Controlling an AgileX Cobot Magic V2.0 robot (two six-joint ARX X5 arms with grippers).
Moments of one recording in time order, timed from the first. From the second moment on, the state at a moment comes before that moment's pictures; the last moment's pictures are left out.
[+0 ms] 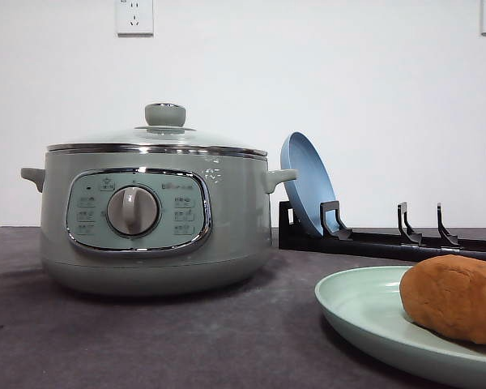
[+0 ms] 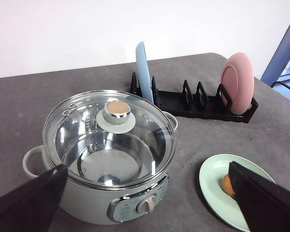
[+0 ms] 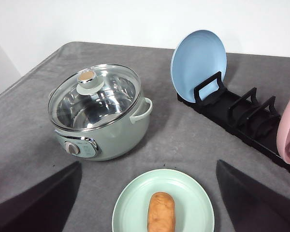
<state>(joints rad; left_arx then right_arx) -0.46 0.55 1.09 -0.83 0.13 -0.12 0.62 0.52 1.33 -1.16 0.08 0.27</state>
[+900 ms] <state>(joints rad) -0.46 0.55 1.09 -0.83 0.13 -0.12 0.62 0.52 1.33 -1.16 0.08 0.26</state>
